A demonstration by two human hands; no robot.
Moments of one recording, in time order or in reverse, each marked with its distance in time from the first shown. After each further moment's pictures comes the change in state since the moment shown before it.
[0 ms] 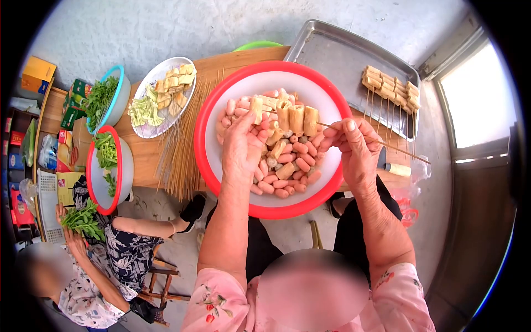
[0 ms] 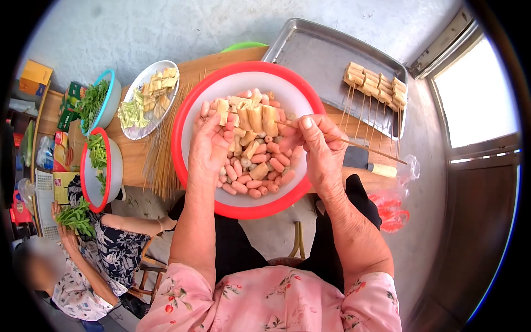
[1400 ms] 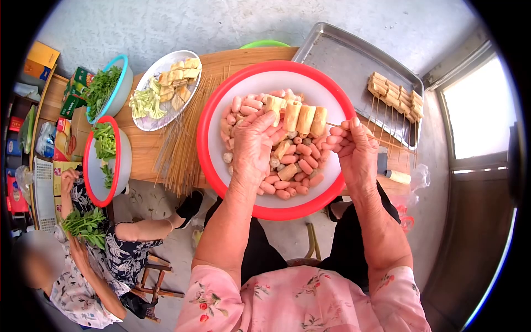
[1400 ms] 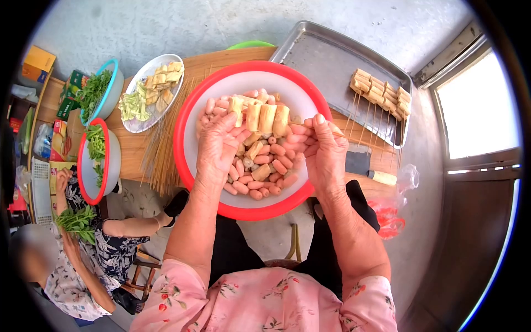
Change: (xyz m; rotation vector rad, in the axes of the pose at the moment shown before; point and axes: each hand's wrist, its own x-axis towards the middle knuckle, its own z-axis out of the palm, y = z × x) left_hand -0.012 -0.002 0.021 0.066 0.015 0.018; right_hand 0.011 0.012 0.002 0.311 0.125 0.201
